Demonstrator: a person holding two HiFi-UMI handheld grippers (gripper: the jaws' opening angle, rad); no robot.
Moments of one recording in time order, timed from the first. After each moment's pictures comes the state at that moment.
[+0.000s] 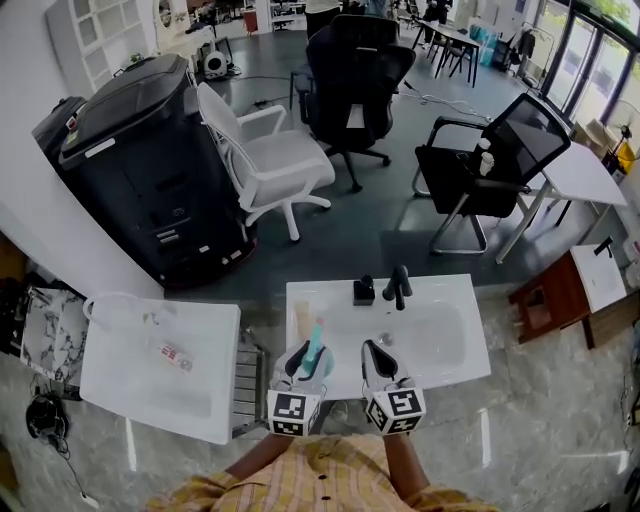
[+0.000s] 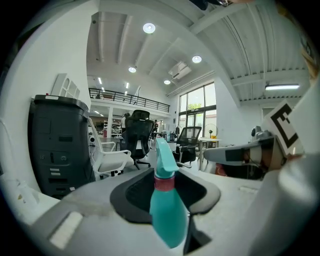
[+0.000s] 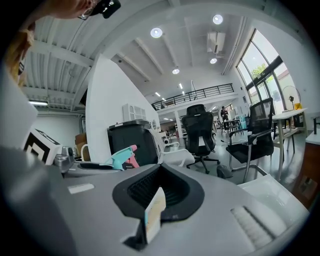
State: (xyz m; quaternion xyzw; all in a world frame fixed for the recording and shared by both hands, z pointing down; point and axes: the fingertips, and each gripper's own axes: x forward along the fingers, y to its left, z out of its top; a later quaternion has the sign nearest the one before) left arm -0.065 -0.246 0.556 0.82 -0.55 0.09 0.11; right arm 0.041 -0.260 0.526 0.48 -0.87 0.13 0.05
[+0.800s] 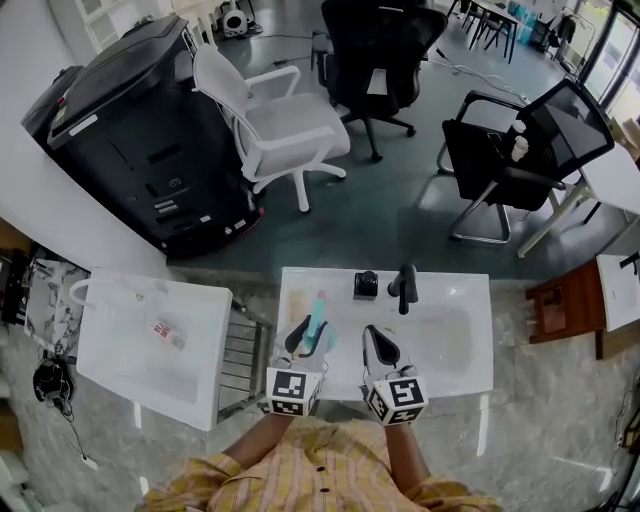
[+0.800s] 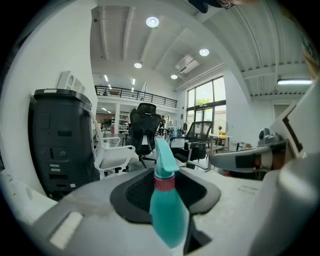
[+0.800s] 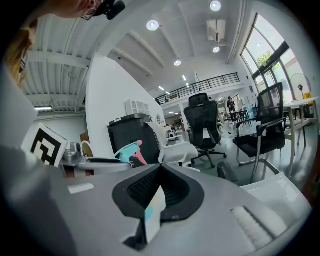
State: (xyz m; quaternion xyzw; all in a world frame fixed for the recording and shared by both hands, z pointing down) left arm -0.042 -0.335 0.590 0.79 -0.59 0.11 0.13; right arm 0.064 -0.339 0.569 0.43 -0.88 0.16 0.06
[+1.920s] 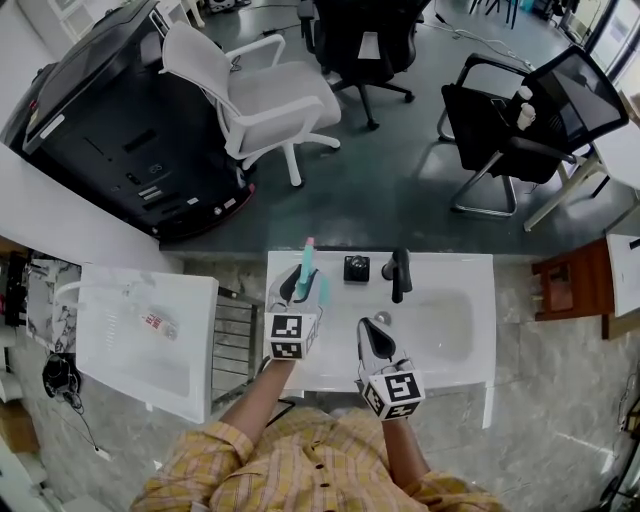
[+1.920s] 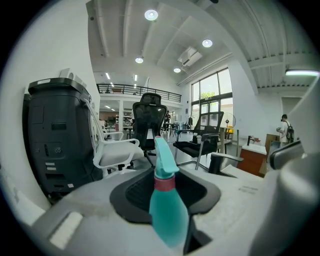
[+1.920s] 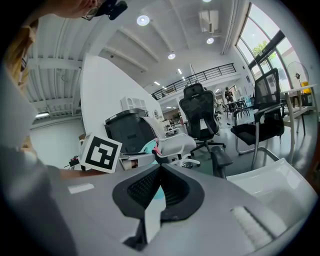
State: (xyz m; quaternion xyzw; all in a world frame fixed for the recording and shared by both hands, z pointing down) left arm -0.046 -0.442 0.655 0.77 -0.61 0.13 0.14; right arm 0.083 -0.353 0.613 0.43 -0.88 0.21 0.07
